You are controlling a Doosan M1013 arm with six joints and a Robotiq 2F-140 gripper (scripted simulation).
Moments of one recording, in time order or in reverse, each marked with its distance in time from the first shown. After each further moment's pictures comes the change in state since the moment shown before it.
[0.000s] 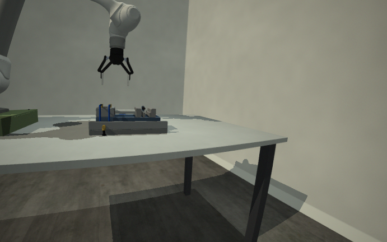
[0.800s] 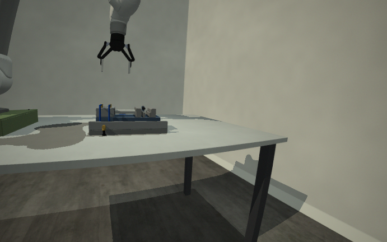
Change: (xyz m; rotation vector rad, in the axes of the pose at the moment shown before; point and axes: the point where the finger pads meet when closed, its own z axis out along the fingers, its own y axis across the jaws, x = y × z) arm 0.039 0.001 -0.070 0.000 0.000 0.000
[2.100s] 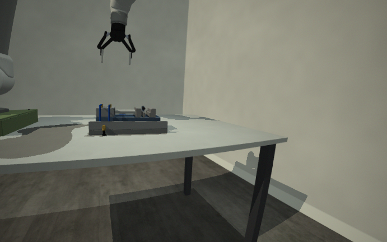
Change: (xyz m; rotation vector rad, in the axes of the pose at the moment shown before) arm 0.026 0.000 -0.046 0.000 0.000 0.000
